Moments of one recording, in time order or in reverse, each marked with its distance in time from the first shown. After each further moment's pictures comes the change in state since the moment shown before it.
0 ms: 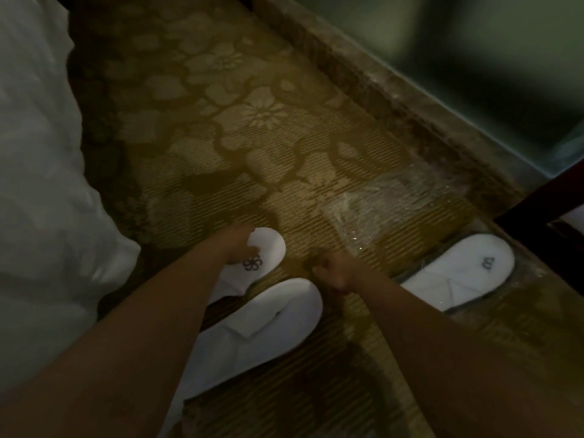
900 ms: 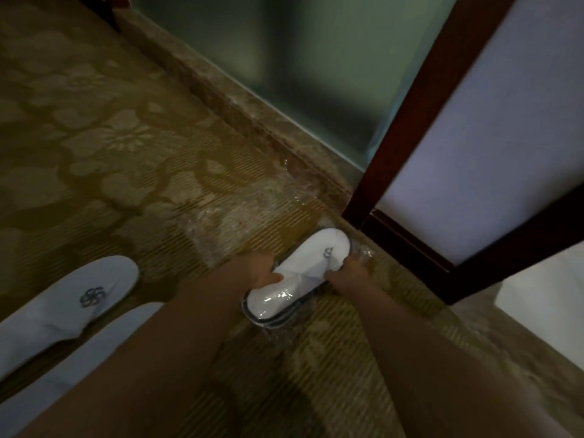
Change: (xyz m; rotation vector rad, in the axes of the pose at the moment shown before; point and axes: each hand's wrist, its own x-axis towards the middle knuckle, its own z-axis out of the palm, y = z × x) left_hand 0.006 0.287 0.064 0.071 -0.147 0.393; right_hand -0.100 0.216 -0.087 0.509 0.455 0.457
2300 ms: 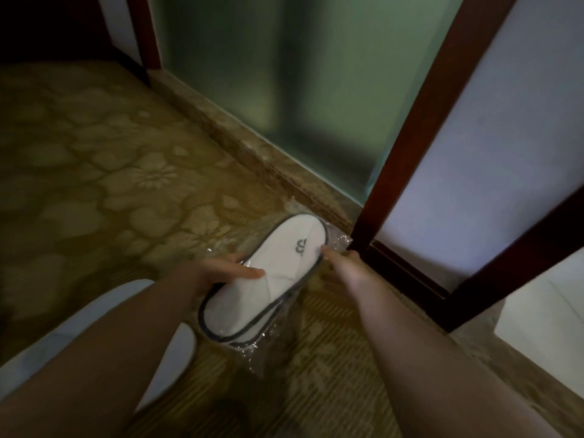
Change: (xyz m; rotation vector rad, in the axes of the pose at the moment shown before) left_hand -0.097 -0.035 -0.073 -1.021 -0.089 -0.086; right_hand -0.040 -0.066 -0.031 0.667 -0.063 0.043
